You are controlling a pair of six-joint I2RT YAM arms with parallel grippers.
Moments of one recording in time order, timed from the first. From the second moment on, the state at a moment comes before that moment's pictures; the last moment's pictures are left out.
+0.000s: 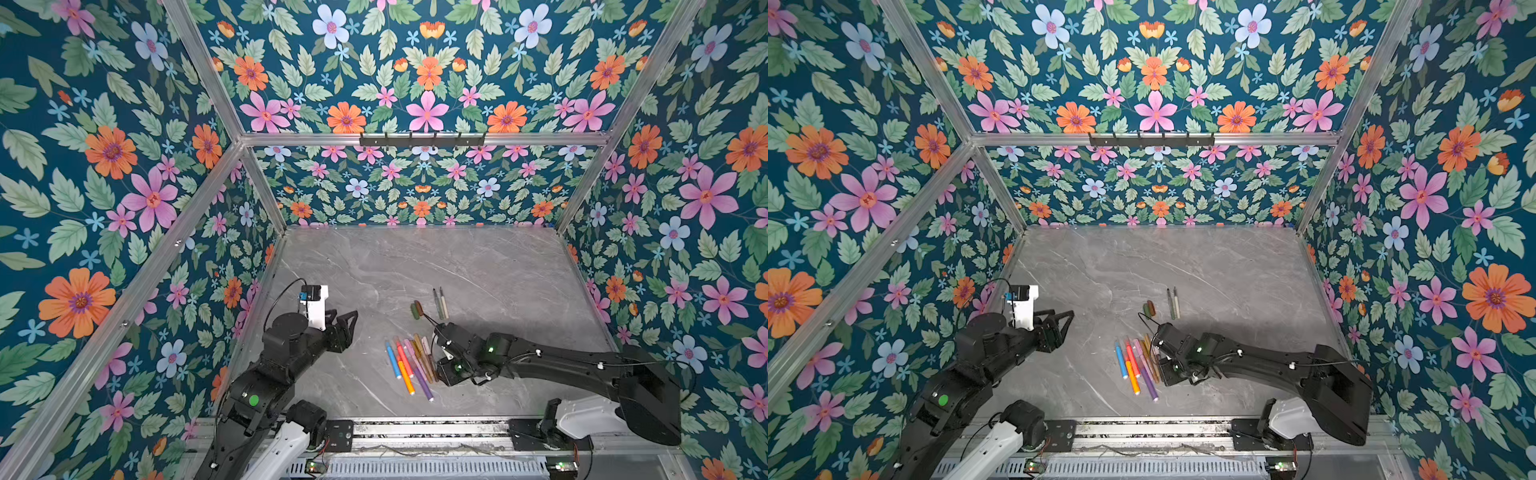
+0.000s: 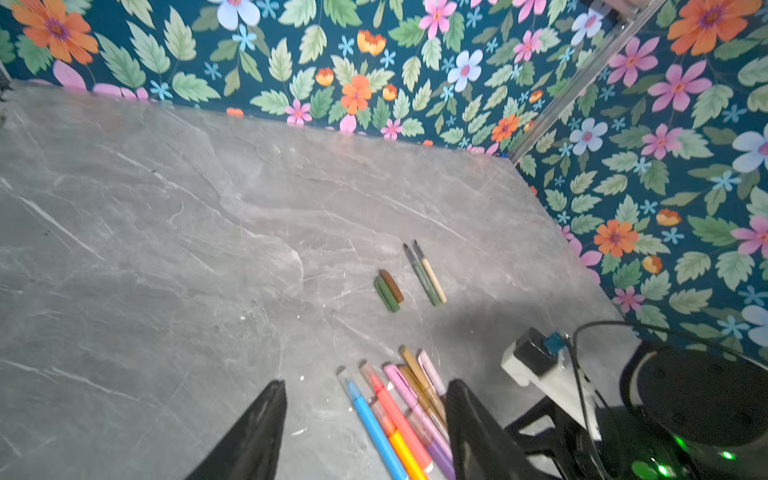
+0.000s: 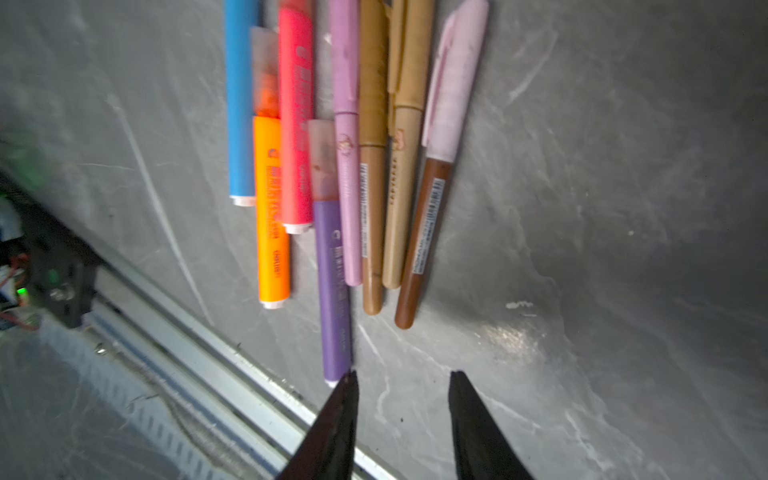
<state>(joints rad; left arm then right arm) -0.49 0.49 0.80 -0.73 0.04 -0.36 1.04 1.41 0.79 -0.56 -0.07 0.66</state>
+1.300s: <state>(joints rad) -0.65 0.51 0.78 -0.74 -0.05 -0.42 1.09 1.67 0.89 -0.44 0.19 0.78</state>
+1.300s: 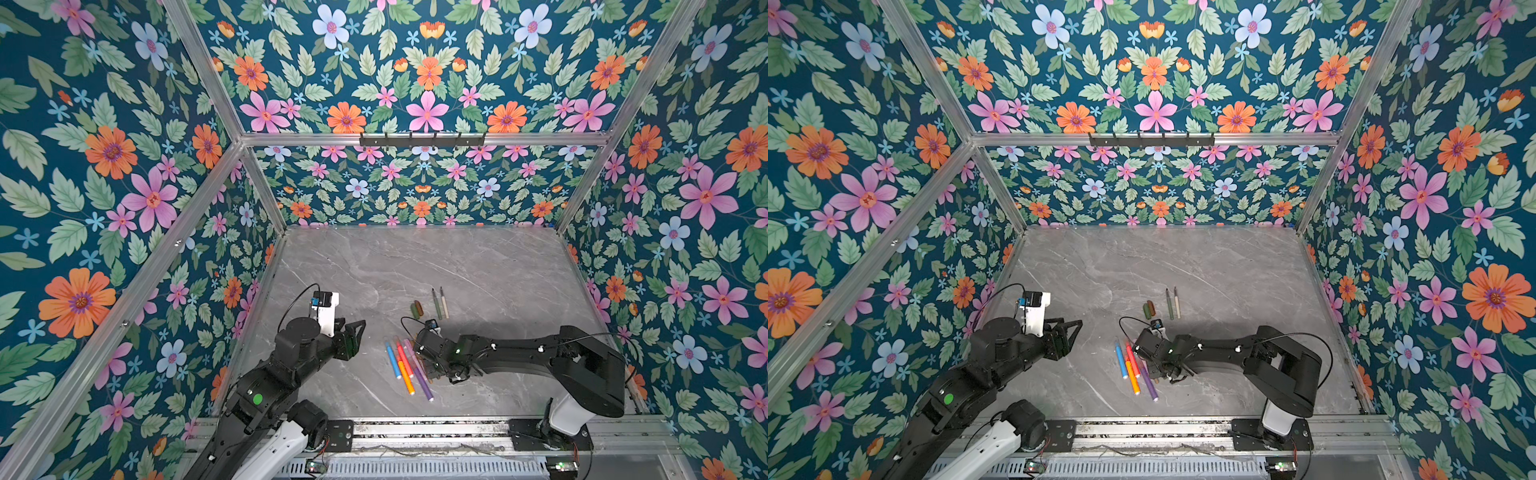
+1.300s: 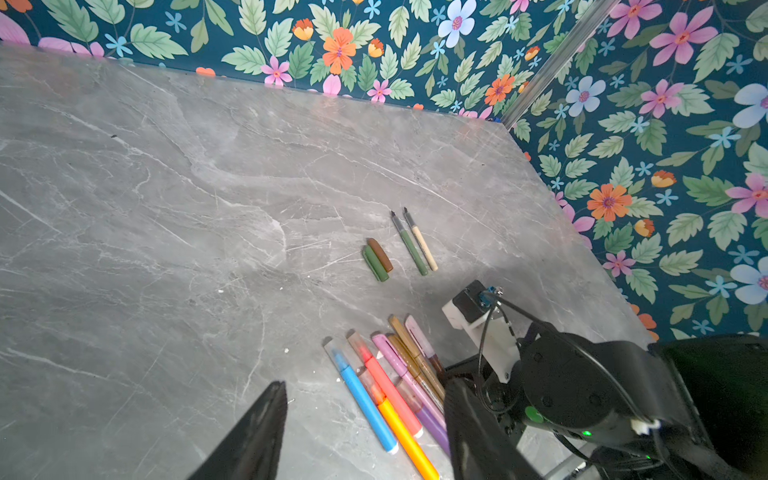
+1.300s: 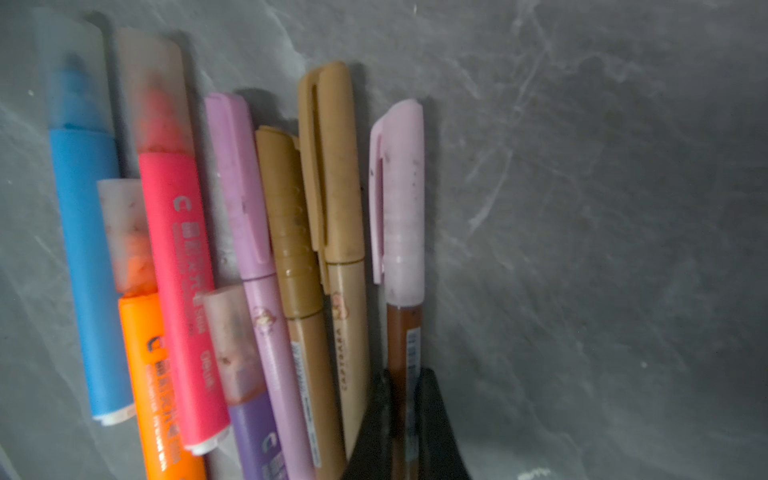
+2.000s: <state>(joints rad) -0.78 1.15 0.79 -0.10 0.20 -0.57 0.96 1.09 0.75 -0.54 0.01 0.66</state>
